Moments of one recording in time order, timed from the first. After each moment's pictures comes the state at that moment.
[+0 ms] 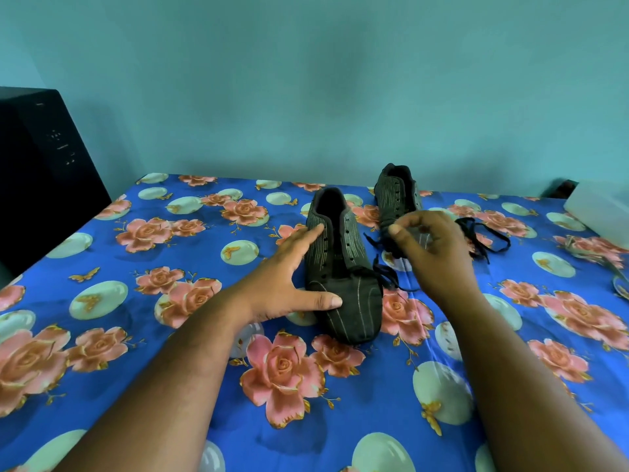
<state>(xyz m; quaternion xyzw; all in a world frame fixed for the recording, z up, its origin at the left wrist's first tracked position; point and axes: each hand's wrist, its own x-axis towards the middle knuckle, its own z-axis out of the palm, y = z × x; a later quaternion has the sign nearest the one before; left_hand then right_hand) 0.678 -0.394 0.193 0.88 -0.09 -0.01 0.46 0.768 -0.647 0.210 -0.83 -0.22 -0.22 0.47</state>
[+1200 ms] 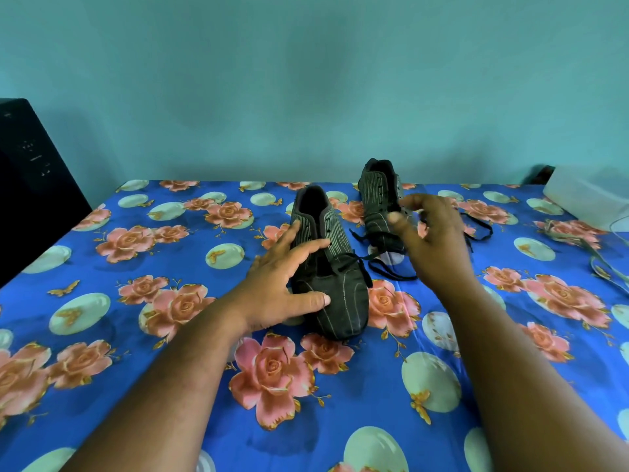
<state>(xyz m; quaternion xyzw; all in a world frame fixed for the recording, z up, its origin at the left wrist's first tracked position) 0.672 -0.407 0.200 0.93 -0.10 -0.01 0.36 0.779 -0.666 0.207 -0.84 -0.19 -0.26 0.44</state>
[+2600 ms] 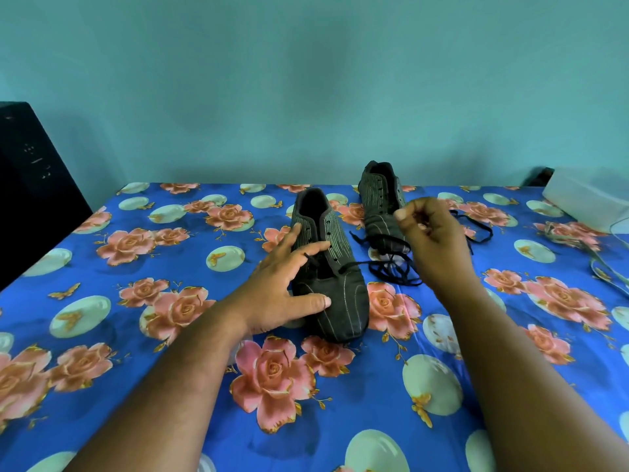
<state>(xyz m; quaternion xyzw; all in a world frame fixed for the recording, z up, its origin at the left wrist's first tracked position) 0.671 -0.408 0.203 0.92 -0.11 -0.01 0.37 0.760 -0.658 0.224 -0.77 -0.18 -0.17 0.58</state>
